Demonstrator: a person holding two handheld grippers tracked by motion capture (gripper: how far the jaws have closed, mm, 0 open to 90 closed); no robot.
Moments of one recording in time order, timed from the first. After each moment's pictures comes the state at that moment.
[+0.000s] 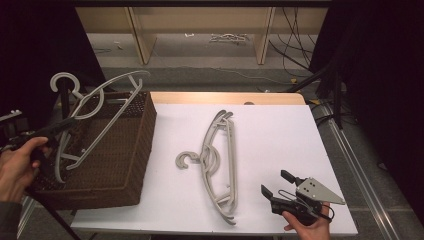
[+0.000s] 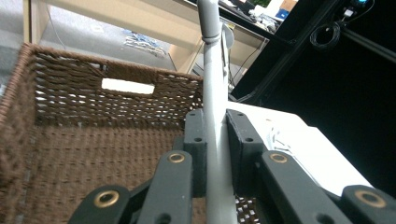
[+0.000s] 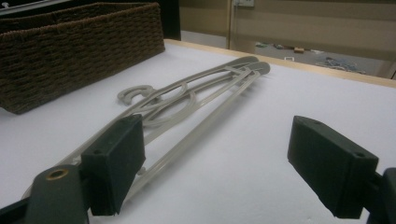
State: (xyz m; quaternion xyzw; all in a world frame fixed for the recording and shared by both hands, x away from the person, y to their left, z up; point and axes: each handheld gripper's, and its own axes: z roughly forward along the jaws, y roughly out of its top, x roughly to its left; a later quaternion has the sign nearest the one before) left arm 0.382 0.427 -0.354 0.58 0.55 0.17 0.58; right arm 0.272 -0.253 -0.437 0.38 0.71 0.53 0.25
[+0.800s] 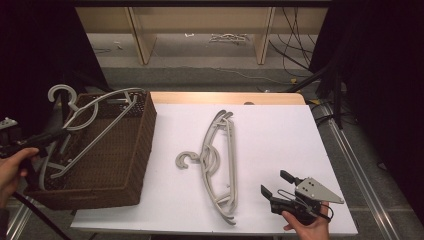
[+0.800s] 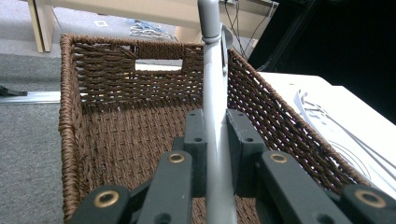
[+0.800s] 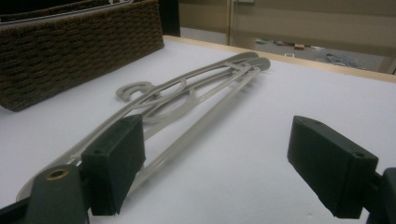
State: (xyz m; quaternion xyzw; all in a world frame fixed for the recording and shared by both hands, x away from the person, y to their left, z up) left arm 0.377 0.459 -0.375 0.64 0.52 0.19 0.54; right arm 0.274 -0.252 -0.440 0.38 0.72 0.53 0.24
